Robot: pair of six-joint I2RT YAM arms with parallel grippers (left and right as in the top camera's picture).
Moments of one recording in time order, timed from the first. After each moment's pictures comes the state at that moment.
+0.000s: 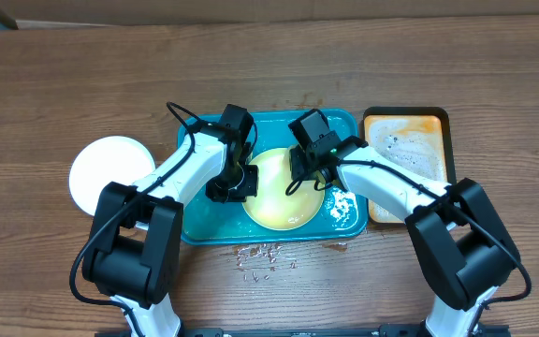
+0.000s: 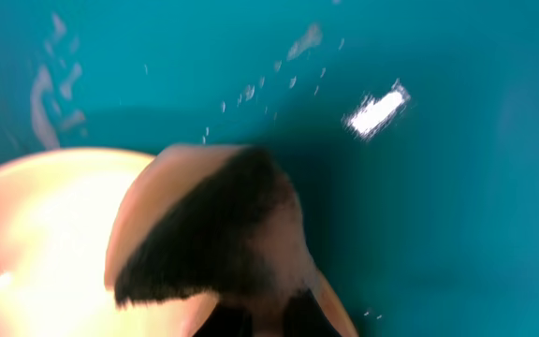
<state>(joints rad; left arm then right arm) -0.35 1.90 1.22 -0.92 0.15 -0.32 0.58 1.92 1.20 -0.42 0.07 0.49</state>
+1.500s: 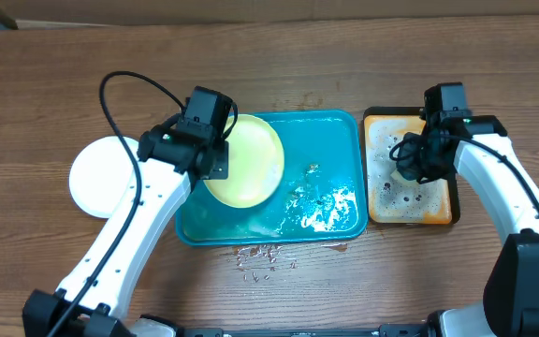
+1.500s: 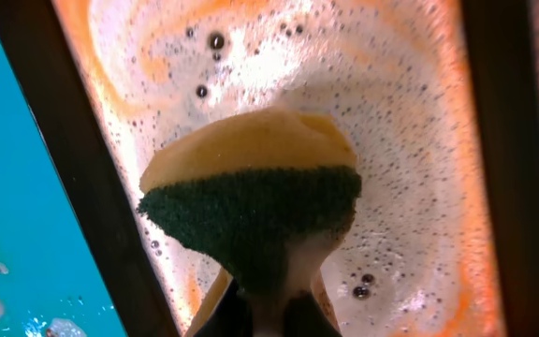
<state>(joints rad) -0.34 1.50 1.27 -1.00 -0.29 -0.30 0.04 1.66 1.16 -0.84 -0.02 0.36</state>
